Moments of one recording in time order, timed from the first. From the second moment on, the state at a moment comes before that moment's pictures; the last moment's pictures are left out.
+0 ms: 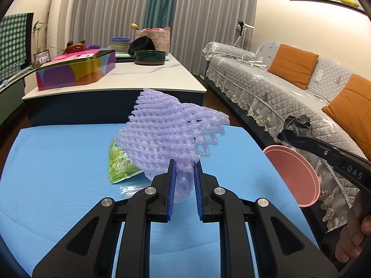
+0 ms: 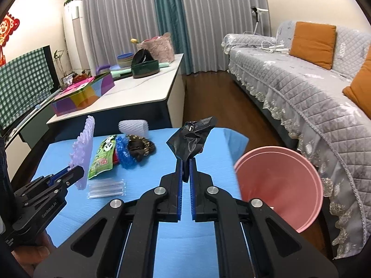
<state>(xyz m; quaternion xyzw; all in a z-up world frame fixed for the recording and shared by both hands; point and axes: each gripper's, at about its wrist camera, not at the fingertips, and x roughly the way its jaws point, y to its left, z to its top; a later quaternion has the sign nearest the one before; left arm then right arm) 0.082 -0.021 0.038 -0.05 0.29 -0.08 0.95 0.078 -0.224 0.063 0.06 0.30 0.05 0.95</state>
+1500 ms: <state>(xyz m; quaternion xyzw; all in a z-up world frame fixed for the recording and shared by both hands) 0.090 -0.124 0.040 0.01 0.29 -0.17 0.94 0.052 -0.349 0.069 0.11 0.25 -0.09 0.96</state>
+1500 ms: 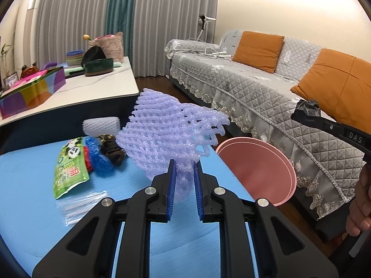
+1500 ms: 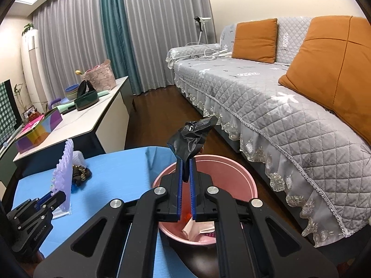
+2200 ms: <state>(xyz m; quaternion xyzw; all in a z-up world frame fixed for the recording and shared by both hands) 0.122 -0.180 0.040 0.02 0.28 -0.20 0.94 0.076 -0.380 0.051 0.13 0.25 -0.14 0.95</state>
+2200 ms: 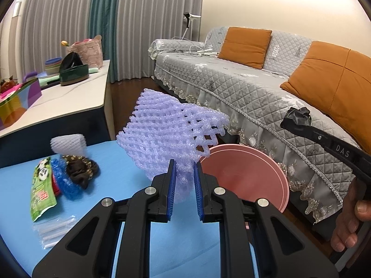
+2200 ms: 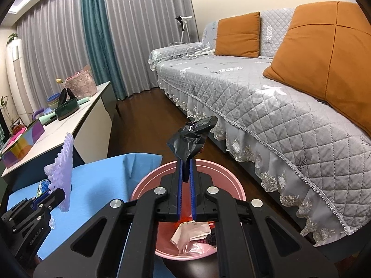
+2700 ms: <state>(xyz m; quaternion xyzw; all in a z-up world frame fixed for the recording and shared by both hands) 0.149 -0.211 0.033 0.03 0.28 -0.24 0.93 0.093 -0.390 0.037 0.14 0.26 -0.15 0.94</state>
